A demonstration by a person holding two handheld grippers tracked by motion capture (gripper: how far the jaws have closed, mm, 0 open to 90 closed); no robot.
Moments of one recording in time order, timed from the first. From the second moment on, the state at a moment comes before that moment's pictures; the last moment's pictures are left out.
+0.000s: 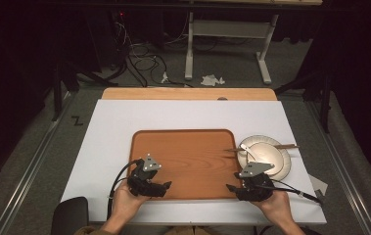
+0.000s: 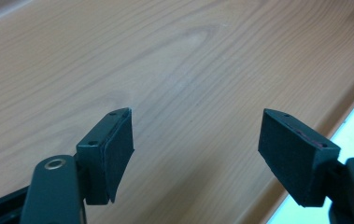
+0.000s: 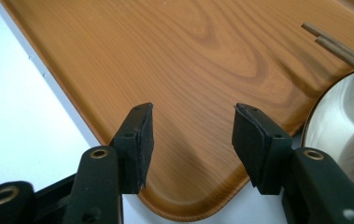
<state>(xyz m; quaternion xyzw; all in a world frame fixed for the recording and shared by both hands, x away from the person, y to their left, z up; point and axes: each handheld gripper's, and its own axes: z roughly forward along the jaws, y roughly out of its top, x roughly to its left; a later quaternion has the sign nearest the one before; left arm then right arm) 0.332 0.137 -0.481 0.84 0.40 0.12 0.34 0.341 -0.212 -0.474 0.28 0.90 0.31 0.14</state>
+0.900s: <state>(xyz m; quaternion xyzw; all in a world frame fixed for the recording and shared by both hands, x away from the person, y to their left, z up) 0.332 0.137 -0.481 0.85 0.40 0.12 0.33 0.341 -0.219 -0.463 0.27 0.89 0.33 0.12</state>
